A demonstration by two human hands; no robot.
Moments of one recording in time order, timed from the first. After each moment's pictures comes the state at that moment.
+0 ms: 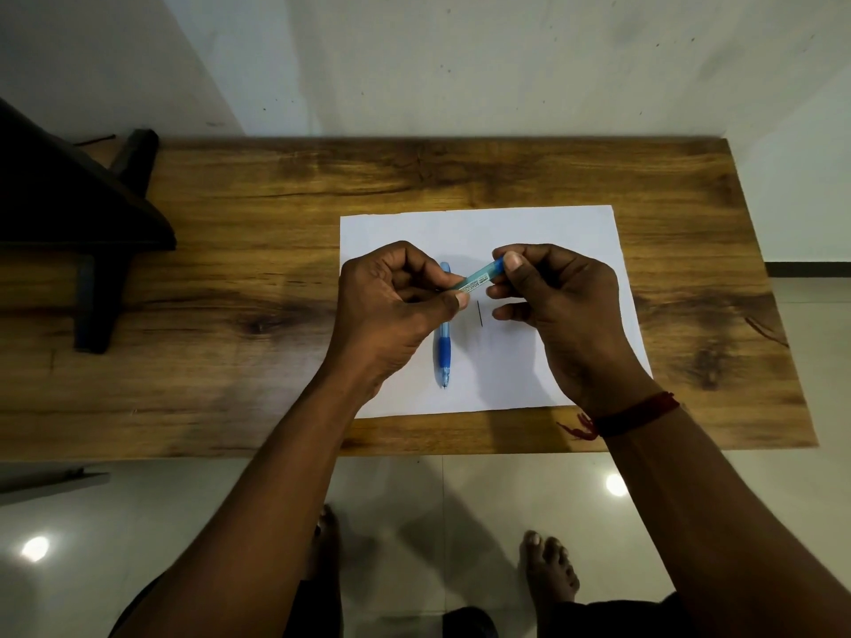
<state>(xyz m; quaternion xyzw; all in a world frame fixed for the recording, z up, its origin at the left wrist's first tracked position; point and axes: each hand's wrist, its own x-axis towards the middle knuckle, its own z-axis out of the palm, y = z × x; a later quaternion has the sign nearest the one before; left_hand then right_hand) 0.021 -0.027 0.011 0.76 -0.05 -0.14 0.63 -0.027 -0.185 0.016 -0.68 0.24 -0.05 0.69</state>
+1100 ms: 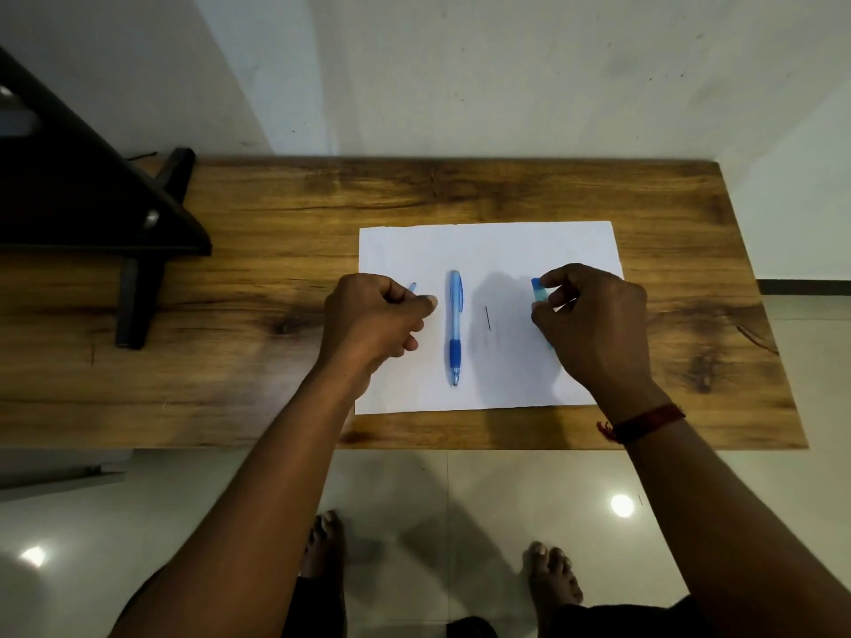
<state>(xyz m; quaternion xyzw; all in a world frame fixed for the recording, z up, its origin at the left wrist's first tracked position) 0.028 -0.008 0.014 0.85 0.09 -0.20 0.48 -0.044 -0.204 0.018 -0.92 0.21 -0.10 0.30</state>
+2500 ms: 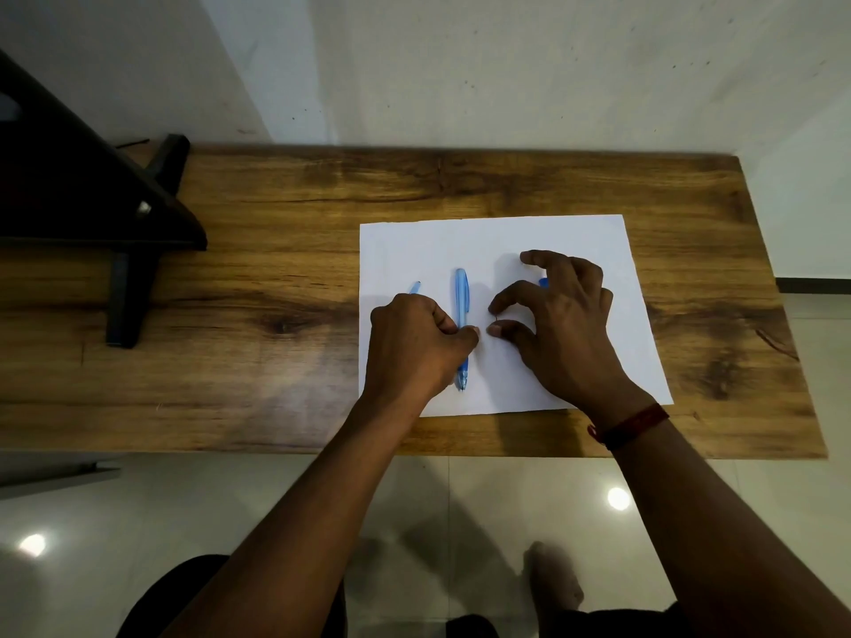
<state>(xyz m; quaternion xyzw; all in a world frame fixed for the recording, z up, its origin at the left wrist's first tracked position) 0.005 -0.037 -0.004 0.90 0.03 -0.17 0.40 -0.031 -0.188 -0.012 -0.98 0.09 -0.01 0.20</state>
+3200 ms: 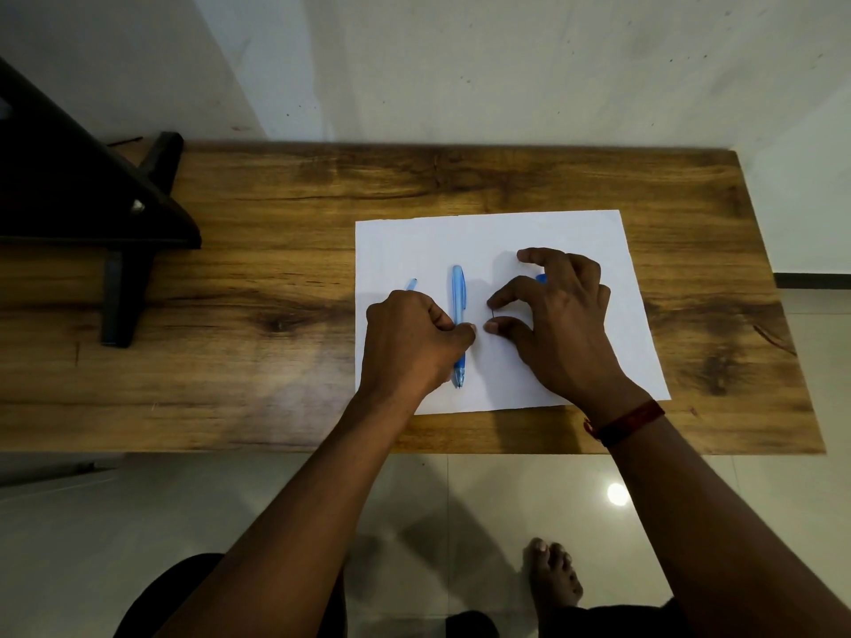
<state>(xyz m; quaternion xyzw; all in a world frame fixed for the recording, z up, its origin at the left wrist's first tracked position) 0.007 -0.039 -0.006 0.90 0.04 -0.18 0.39 -0.031 -0.189 -0.012 -0.98 0.09 -0.01 0.20</state>
